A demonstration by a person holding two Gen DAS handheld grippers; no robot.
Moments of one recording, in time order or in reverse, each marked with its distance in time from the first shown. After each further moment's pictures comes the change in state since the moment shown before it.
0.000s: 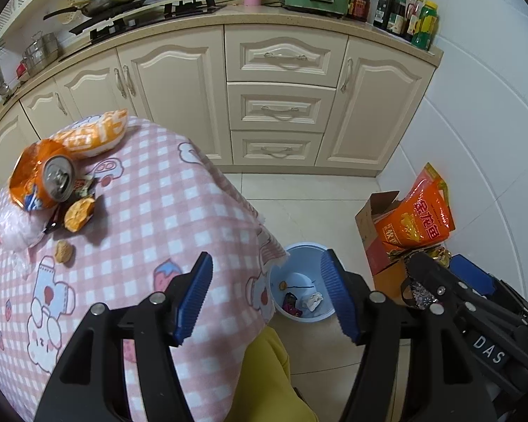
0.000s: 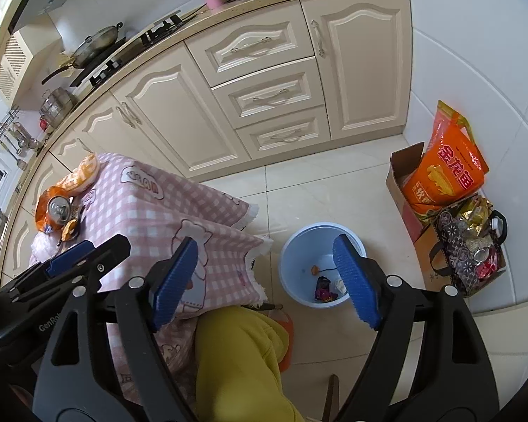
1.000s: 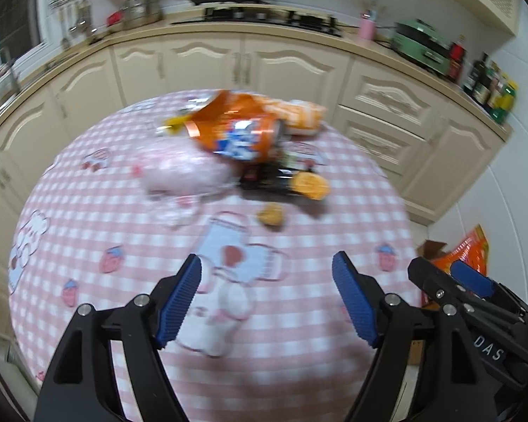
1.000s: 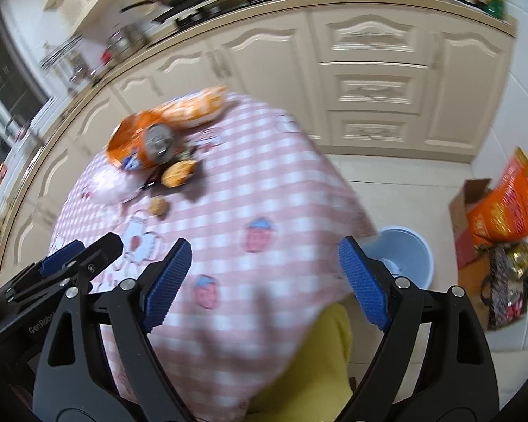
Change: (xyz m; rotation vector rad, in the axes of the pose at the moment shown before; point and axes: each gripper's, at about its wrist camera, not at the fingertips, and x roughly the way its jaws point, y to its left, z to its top) left arm -0.063 0.188 -0.049 -0.308 -0.062 0.172; right arm 0.028 0.181 -0.036 -0.284 0.098 0.175
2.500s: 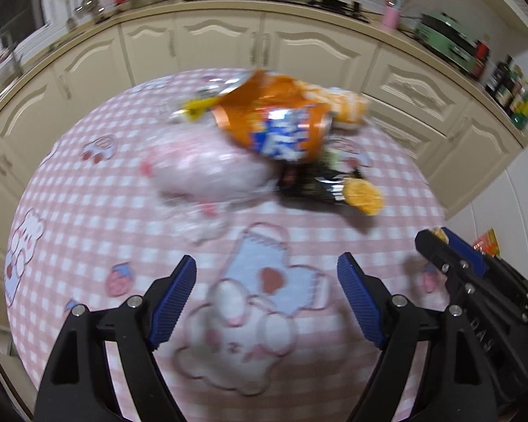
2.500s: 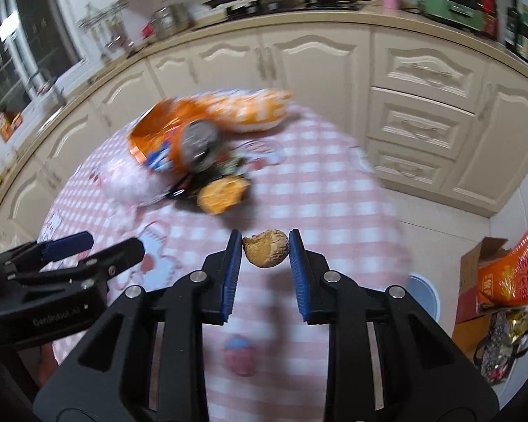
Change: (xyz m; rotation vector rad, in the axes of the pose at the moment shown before) left arm 0.043 0.012 0.027 -0.009 0.086 0.017; right arm 0.040 0.032 0.029 -0.177 -0.038 0.034
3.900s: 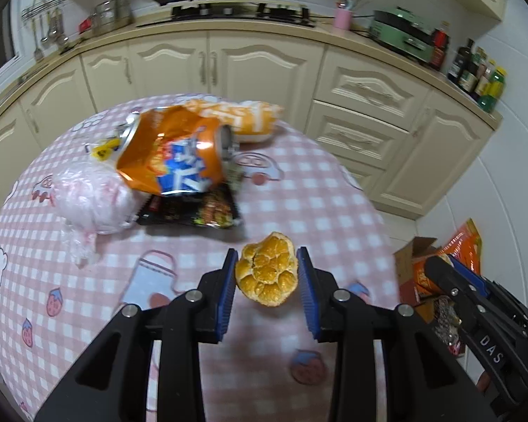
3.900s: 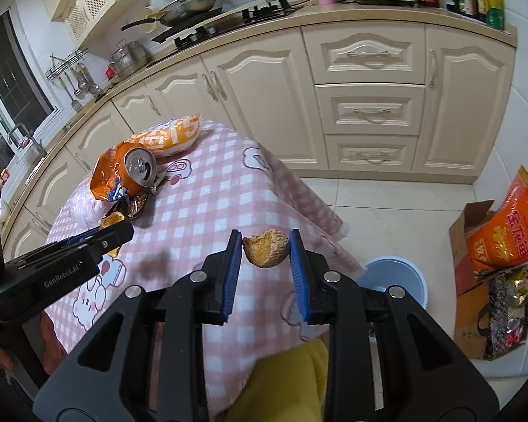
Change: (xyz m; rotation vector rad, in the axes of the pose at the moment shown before) left arm -0.001 -0.077 -0.002 0.099 -0.077 -0.093; right arm -0.045 -0.087 -0.025 0.172 -0.066 -0.037
